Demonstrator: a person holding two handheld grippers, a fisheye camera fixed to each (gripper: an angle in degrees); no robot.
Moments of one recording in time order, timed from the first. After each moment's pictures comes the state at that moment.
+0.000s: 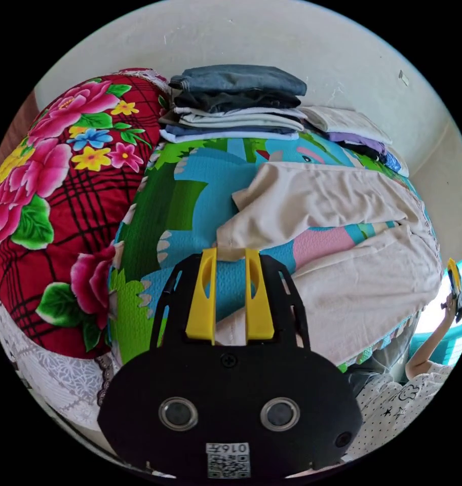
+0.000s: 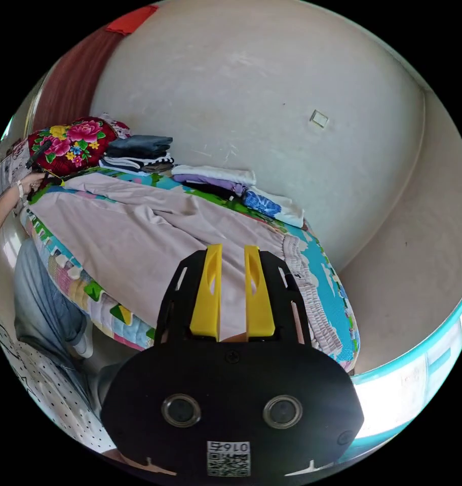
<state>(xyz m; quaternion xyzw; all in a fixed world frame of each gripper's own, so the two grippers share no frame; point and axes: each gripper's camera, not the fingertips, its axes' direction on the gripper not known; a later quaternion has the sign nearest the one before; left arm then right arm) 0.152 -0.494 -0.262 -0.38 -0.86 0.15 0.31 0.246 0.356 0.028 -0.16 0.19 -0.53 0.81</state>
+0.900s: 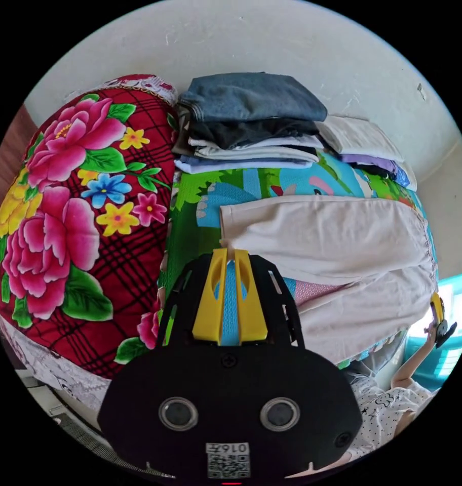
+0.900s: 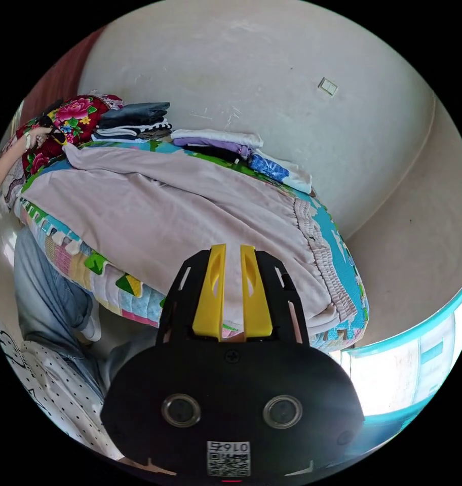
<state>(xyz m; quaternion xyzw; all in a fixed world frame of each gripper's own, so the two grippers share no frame) 0.064 -0.647 -0.235 -0.39 -0.87 0.13 0.27 0.198 0.212 0.036 -0.22 0.22 -0.51 0.80</state>
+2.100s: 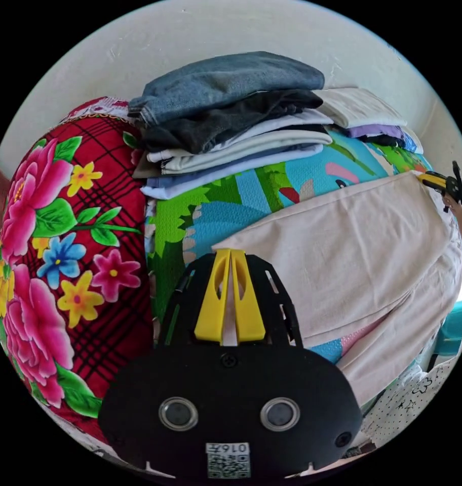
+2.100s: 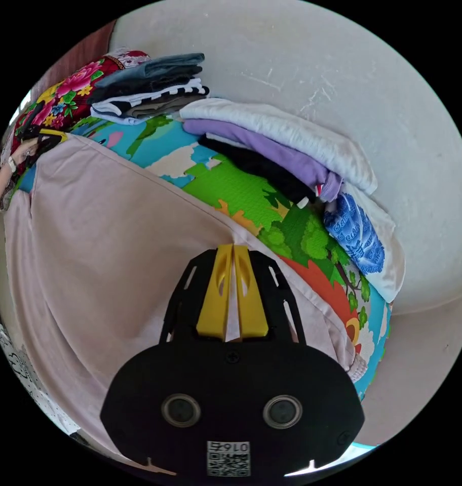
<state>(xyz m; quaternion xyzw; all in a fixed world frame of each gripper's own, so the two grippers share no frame) -0.077 -0.638 -0.266 -0.47 -0.83 0.19 0.22 0.101 -0.035 0.489 -0.40 0.15 -0.57 0.70</state>
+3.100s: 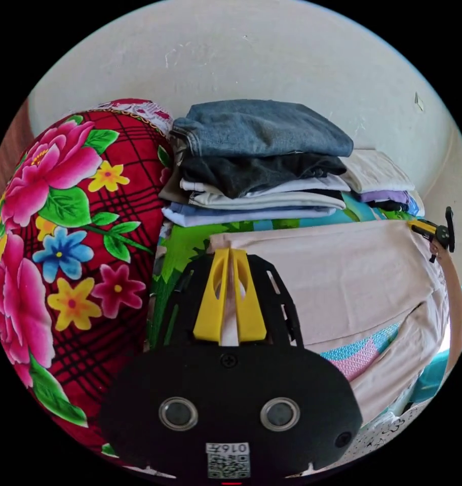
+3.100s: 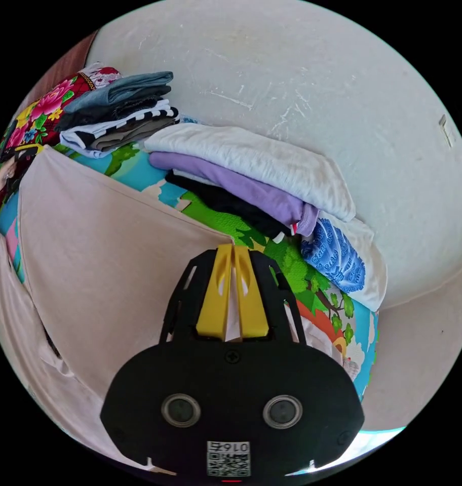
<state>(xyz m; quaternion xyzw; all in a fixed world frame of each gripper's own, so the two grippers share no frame) -0.031 -0.597 -0.235 -0.35 -0.86 0.21 0.32 0.134 0.021 0.549 -0.35 0.19 -0.53 0.75</state>
